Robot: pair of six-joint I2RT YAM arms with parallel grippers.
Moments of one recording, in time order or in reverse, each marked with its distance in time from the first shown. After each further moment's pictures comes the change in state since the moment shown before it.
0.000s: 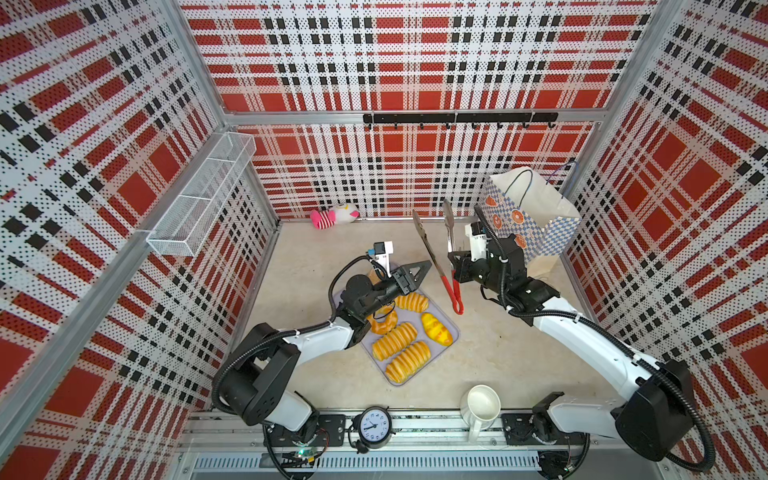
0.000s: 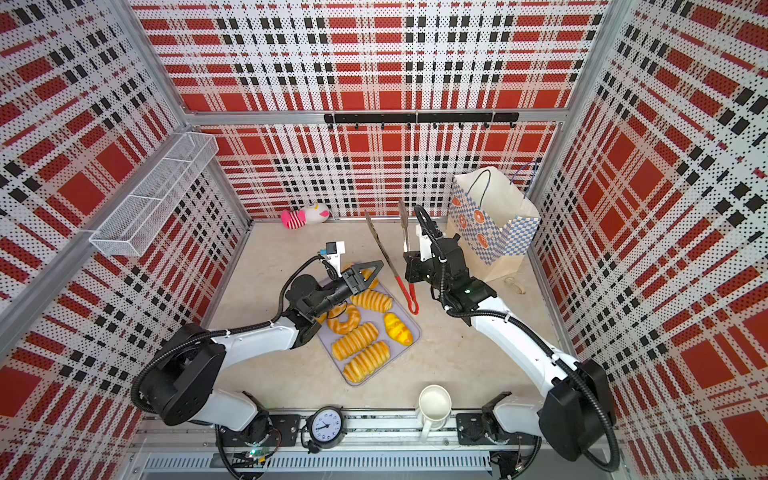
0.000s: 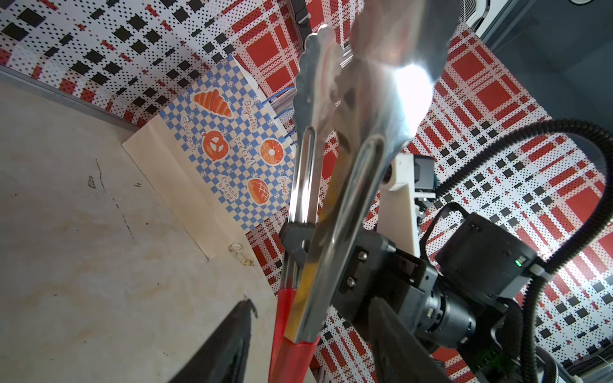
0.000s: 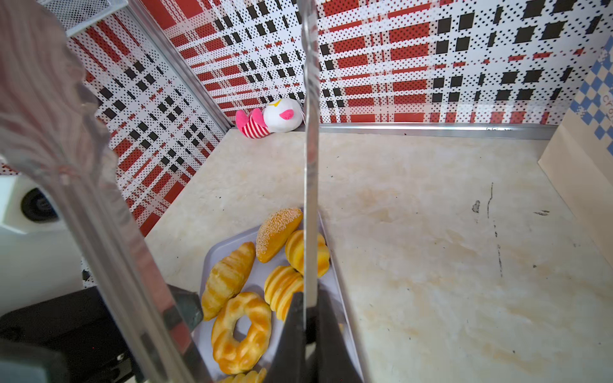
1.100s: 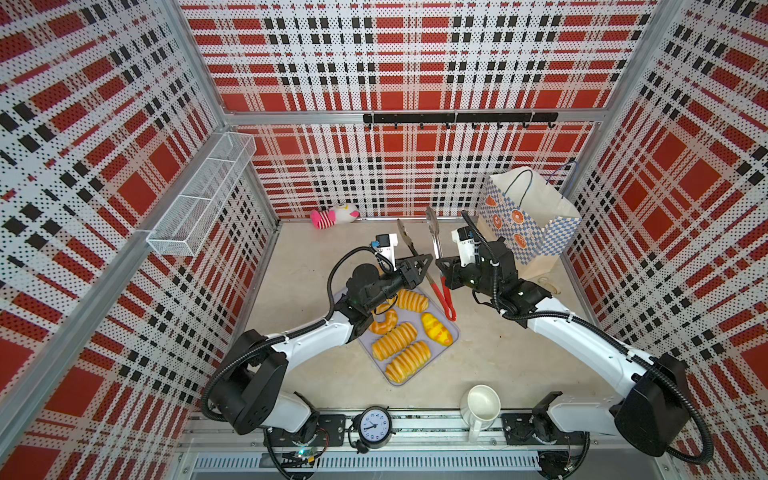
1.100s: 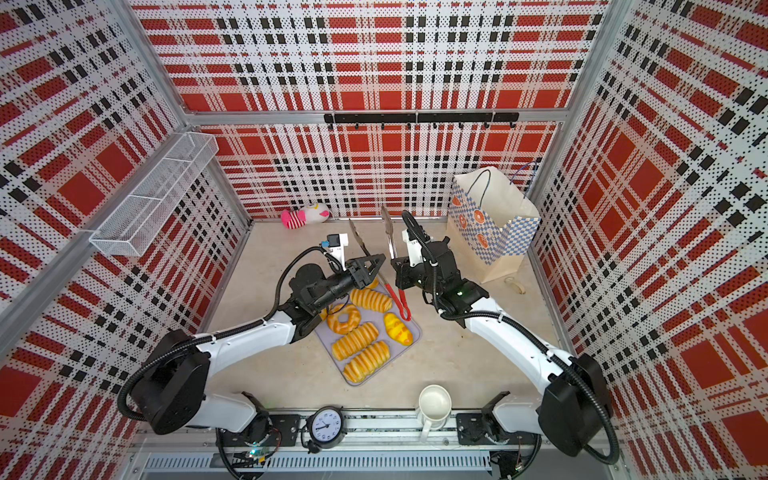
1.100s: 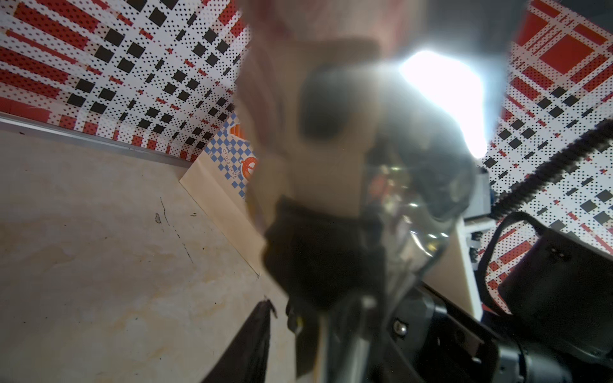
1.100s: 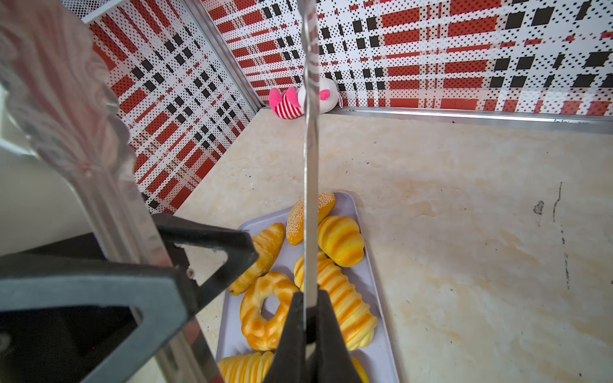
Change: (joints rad) left arm -0.023 -0.060 0.109 -0.278 -0.124 0.236; right arm 0.061 0.023 0.000 0.009 -0.060 -0.006
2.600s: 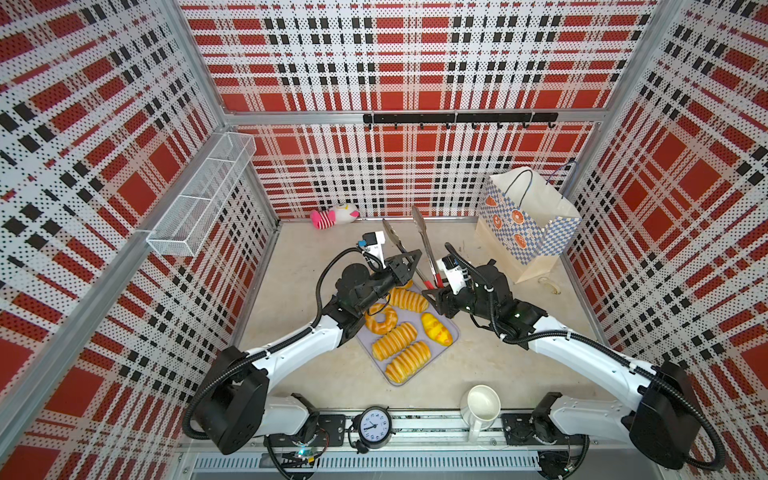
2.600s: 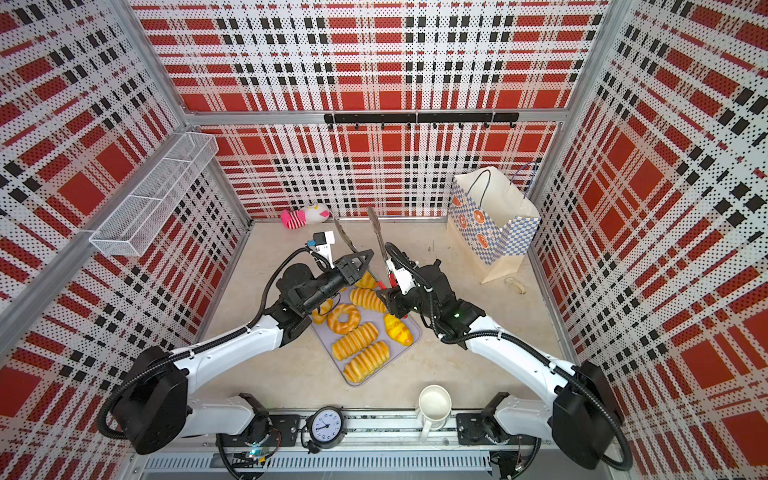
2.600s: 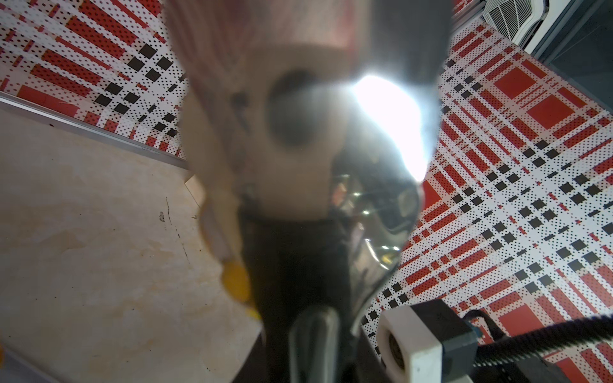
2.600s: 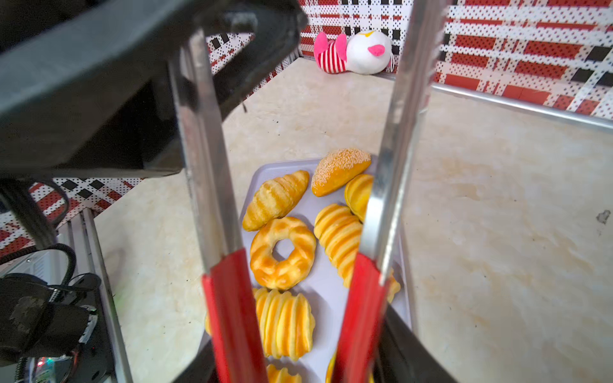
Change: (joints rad) left arm 0.024 -0.105 -0.015 -0.088 -0.031 -0.140; right arm 0.108 -0.071 -0.172 0.056 -0.017 -0.175
